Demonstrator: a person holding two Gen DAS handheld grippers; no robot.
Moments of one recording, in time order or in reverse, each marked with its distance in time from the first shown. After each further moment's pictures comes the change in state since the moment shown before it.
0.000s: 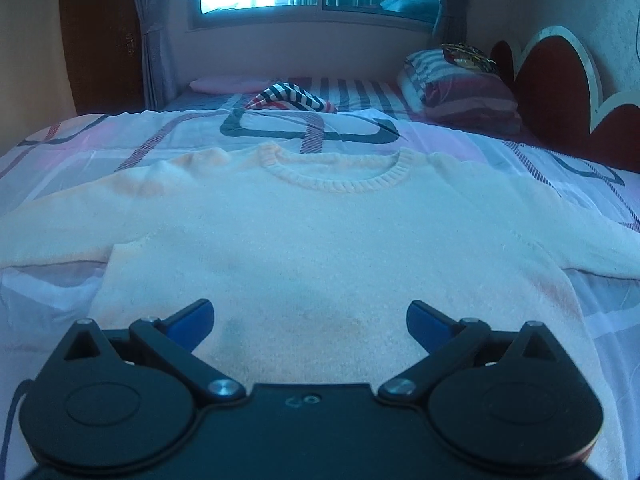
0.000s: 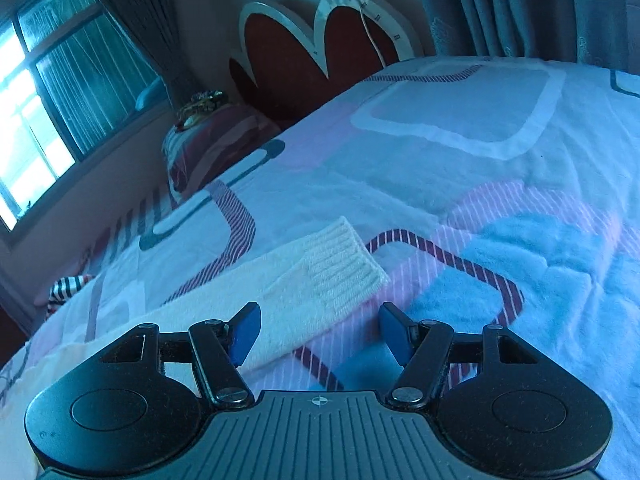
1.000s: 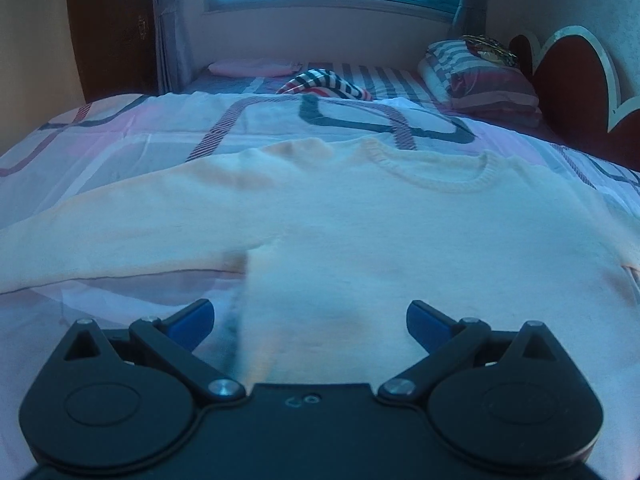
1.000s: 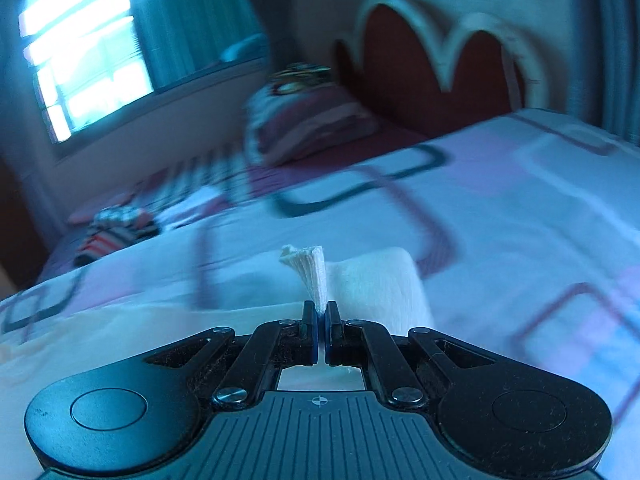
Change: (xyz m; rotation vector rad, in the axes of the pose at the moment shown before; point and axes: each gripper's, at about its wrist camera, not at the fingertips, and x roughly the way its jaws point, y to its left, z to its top) left arm 0.013 0.116 0.012 -0.013 0.055 0.004; right arm 0.005 0.175 -0.022 -0.308 0.050 0.125
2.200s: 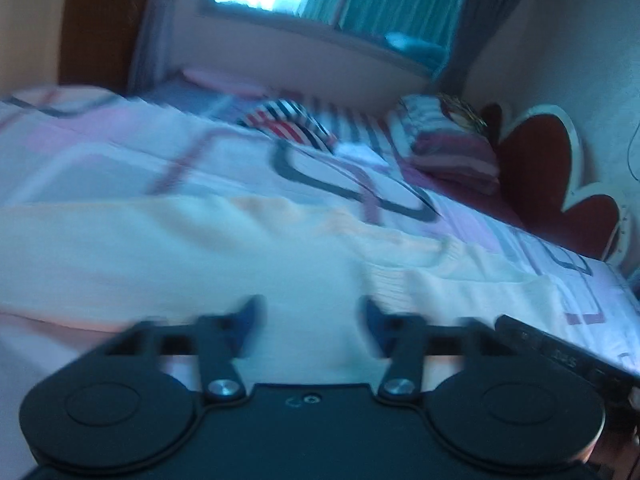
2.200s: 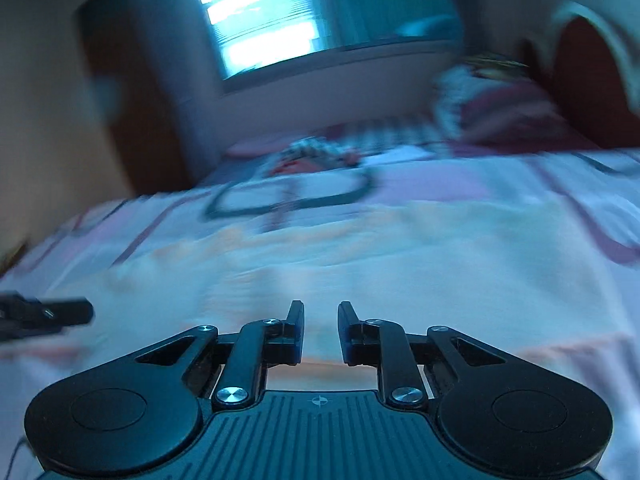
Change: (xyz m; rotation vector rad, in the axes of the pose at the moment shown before) left arm 0.022 0.010 0.043 -0.171 -0.066 -0.250; right arm 0.007 0.256 -0.134 -0.179 0.057 0.329
